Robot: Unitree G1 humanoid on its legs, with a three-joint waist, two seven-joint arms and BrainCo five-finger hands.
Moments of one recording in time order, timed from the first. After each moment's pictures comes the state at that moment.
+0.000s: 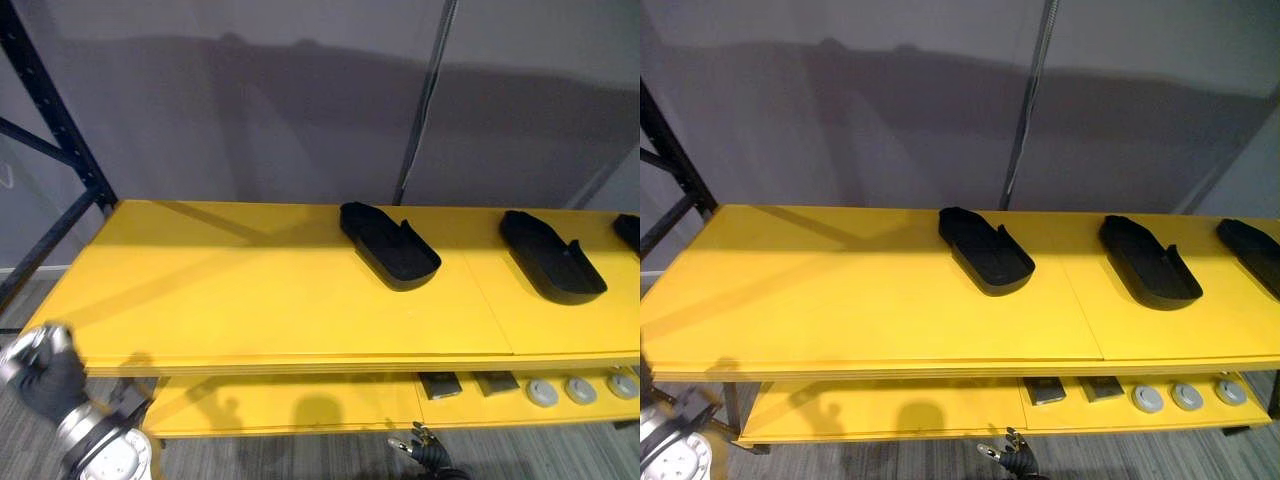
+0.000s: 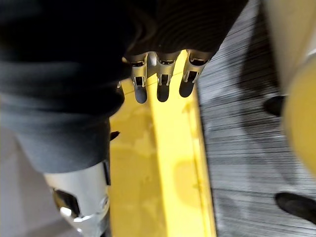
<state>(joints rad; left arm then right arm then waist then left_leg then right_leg) 0.40 -0.09 0.57 -0.29 -0.02 -0.18 0.48 0.17 -0.02 -0.01 0.75 0.07 -0.07 0.02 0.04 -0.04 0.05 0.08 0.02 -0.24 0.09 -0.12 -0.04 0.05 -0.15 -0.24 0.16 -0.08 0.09</state>
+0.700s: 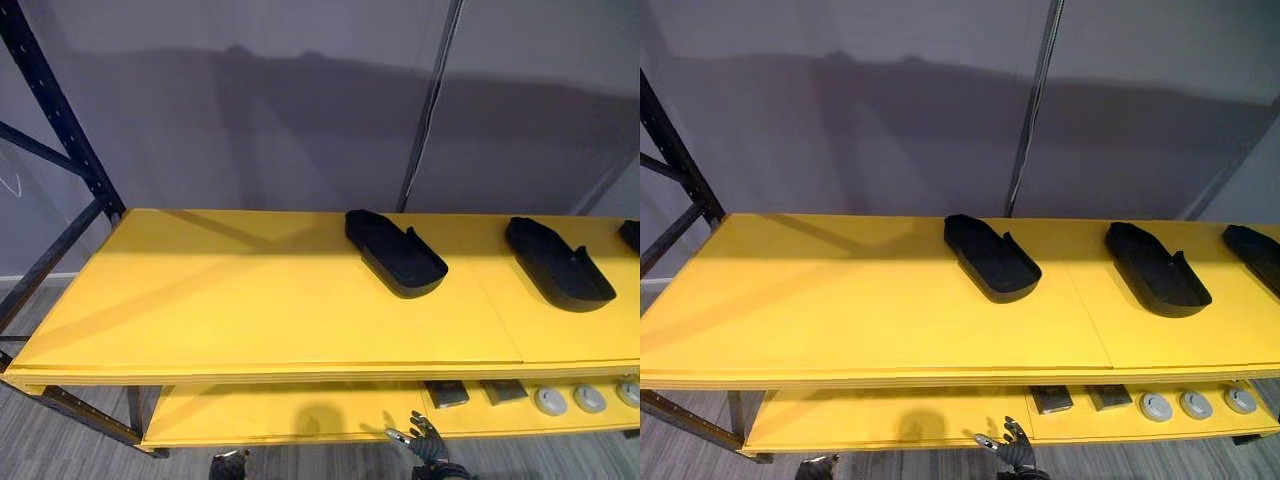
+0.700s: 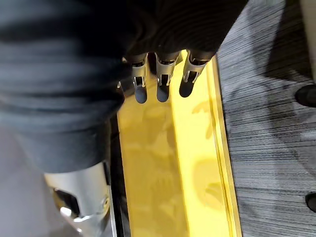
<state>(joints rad) 0.29 -0.04 0.16 0.65 -0.01 -0.07 0.14 0.20 0.01 -0.06 0.70 0.07 -0.06 -0.01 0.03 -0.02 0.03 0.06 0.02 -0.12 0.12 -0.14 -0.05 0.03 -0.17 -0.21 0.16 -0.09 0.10</state>
